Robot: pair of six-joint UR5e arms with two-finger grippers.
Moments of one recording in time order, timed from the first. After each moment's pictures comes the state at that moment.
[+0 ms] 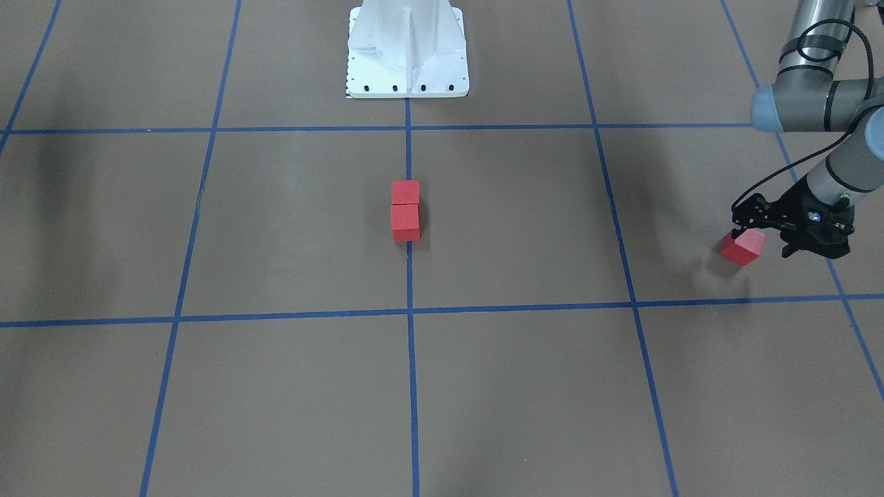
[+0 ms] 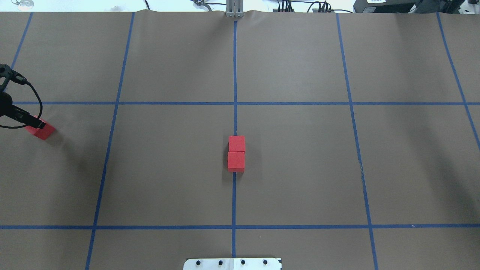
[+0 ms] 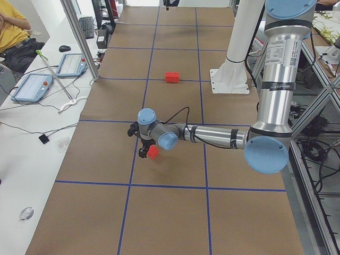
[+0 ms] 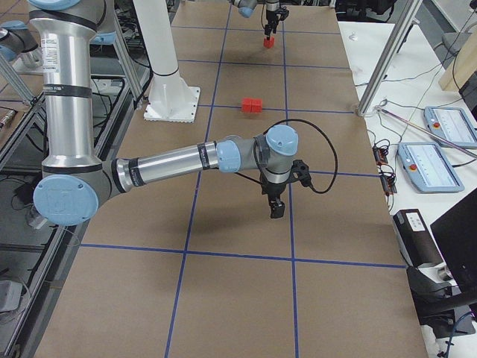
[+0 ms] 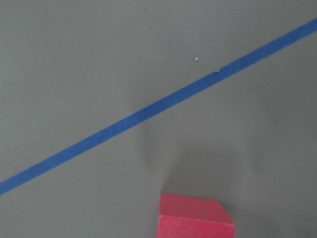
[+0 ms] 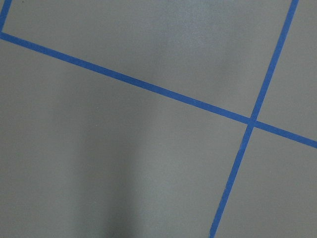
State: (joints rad) left arm -1.07 -1.63 -1.49 -2.15 -2.21 -0.26; right arm 1.39 -1.58 1.83 -1.67 2.29 -0.08
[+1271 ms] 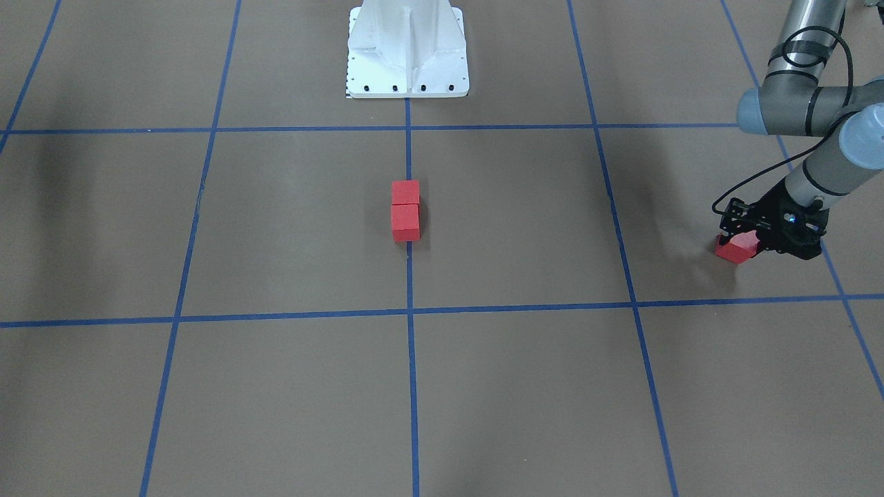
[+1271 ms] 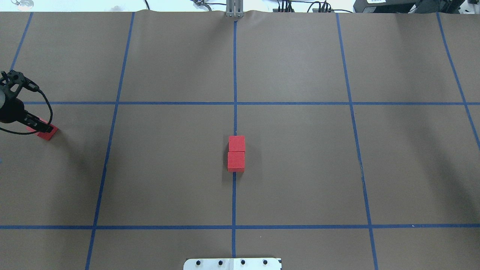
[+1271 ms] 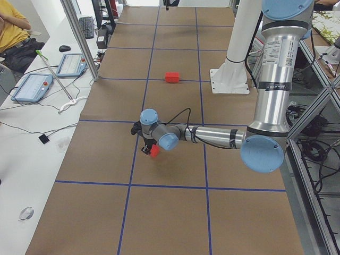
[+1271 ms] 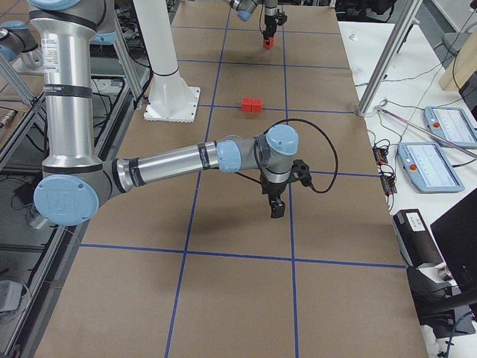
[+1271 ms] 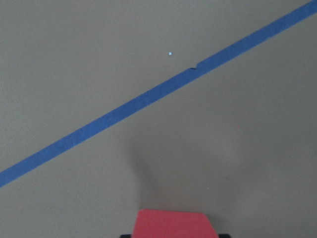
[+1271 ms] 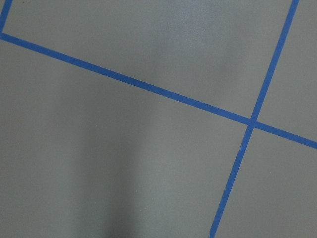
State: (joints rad) left arm -1.02 -1.64 -1.50 -2.18 -2.20 -0.26; right arm 1.39 -1.58 1.83 -1.67 2.29 -0.08
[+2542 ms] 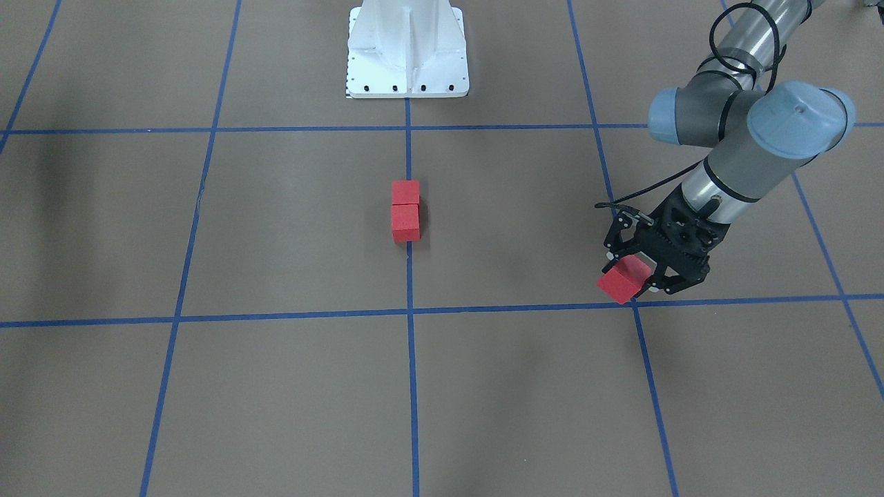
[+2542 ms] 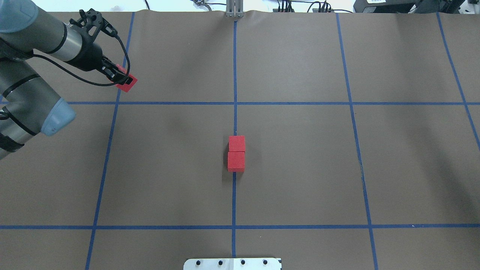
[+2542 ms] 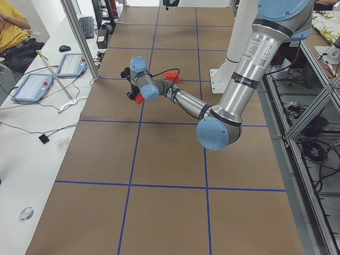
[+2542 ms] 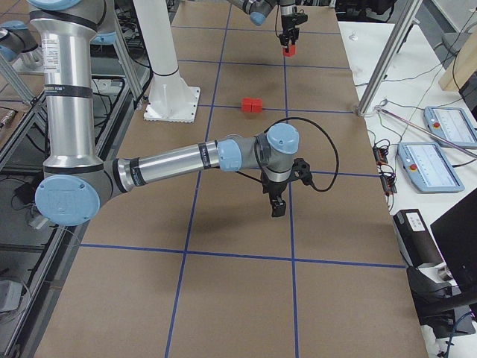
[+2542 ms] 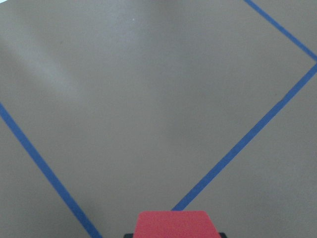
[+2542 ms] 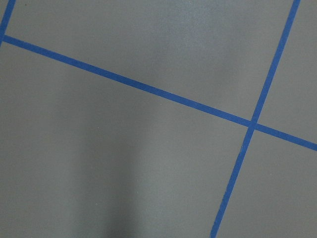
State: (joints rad) left arm -0.96 -2.03 -1.57 -2.08 -2.19 -0.27; right arm 1.39 -1.57 1.83 -1.67 2.29 -0.08
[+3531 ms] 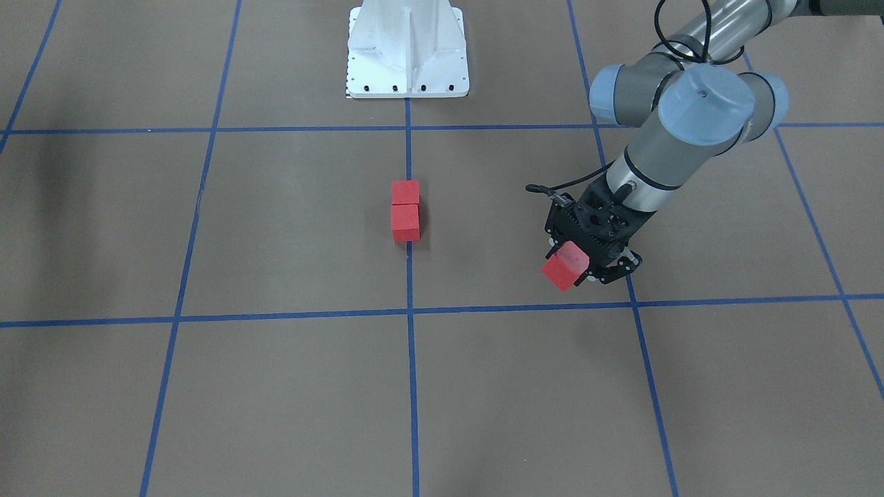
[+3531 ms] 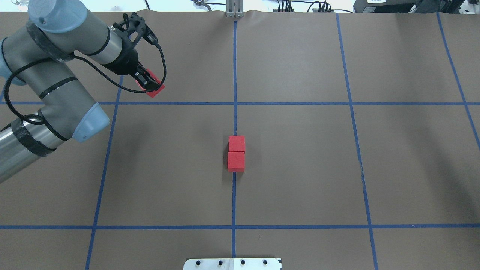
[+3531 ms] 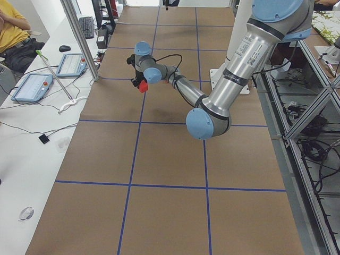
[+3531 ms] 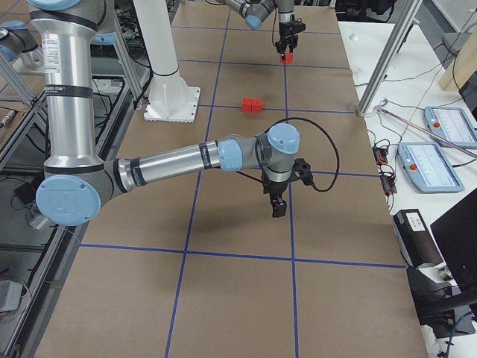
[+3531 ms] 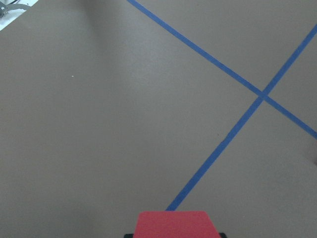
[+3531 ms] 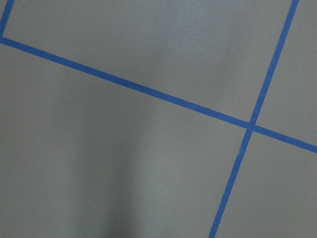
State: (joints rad) left arm -0.86 -2.12 -1.61 -1.90 -2.13 -0.17; right arm 1.39 -1.57 1.83 -1.67 2.29 -0.08
